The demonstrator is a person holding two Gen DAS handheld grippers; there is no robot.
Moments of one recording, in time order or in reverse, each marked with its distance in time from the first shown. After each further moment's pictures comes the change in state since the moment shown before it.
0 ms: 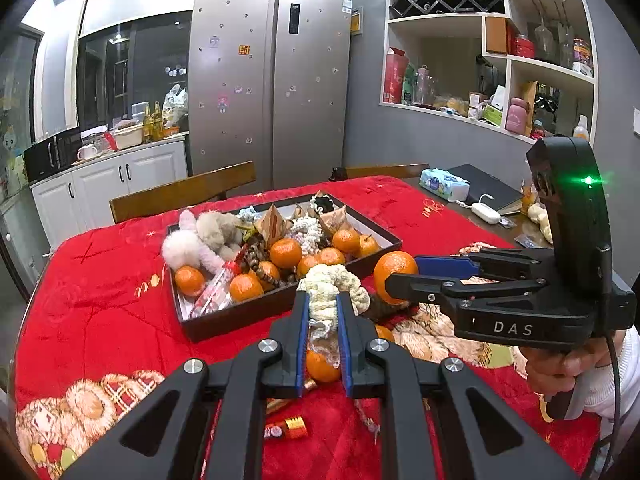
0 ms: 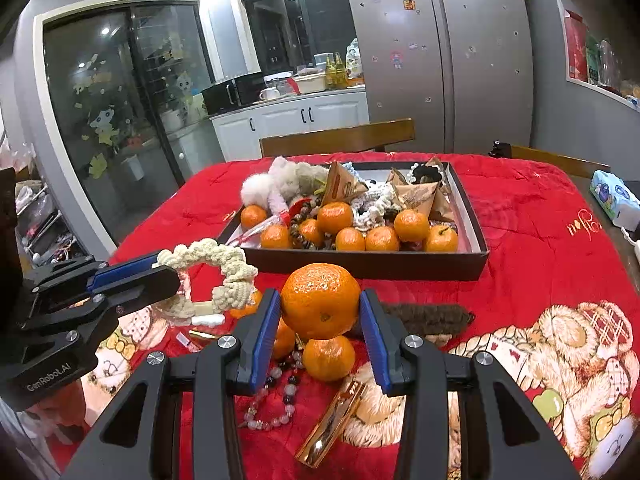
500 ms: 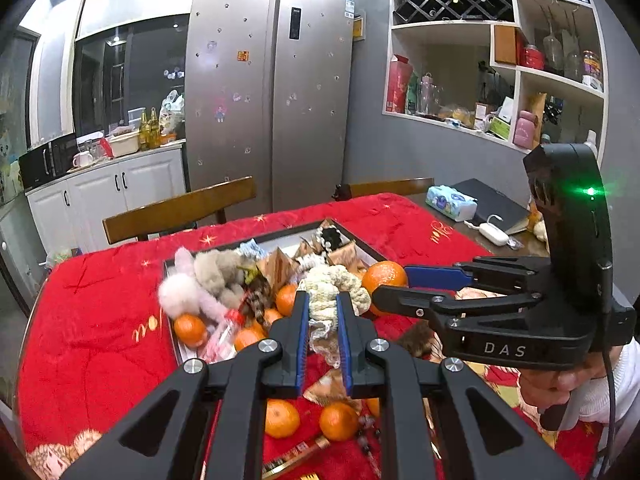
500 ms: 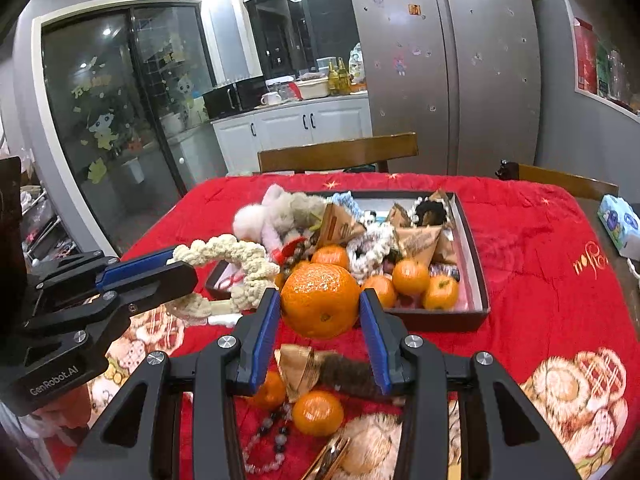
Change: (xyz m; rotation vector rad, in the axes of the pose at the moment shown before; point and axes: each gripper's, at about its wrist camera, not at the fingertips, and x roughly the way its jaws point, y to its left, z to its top) left arm 0.032 0.016 0.055 -0.003 -0.017 -0.001; right arm 0.019 -0.009 0.049 -0.014 -0.007 0.007
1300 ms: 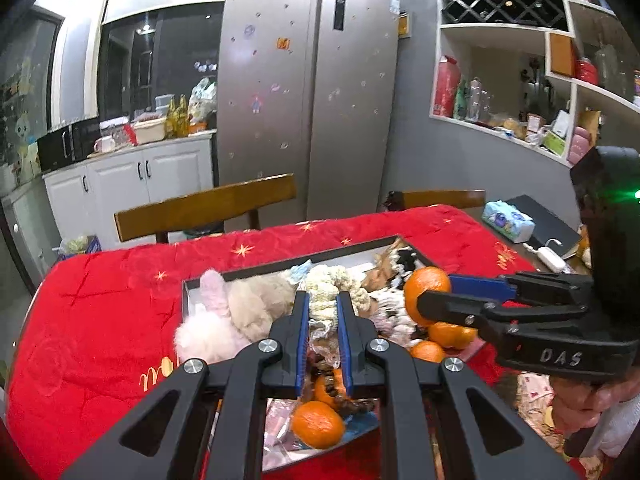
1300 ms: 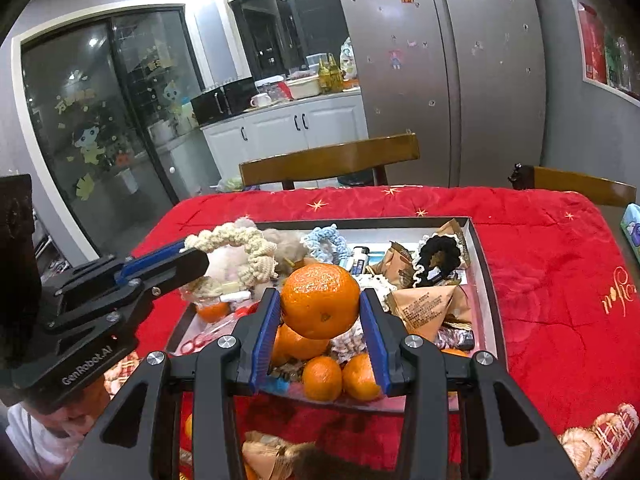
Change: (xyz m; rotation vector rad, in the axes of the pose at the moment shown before) left arm 0.103 0.073 0.020 -0.080 0.006 0.100; right arm 0.078 -0.031 0.050 0.050 0.015 0.011
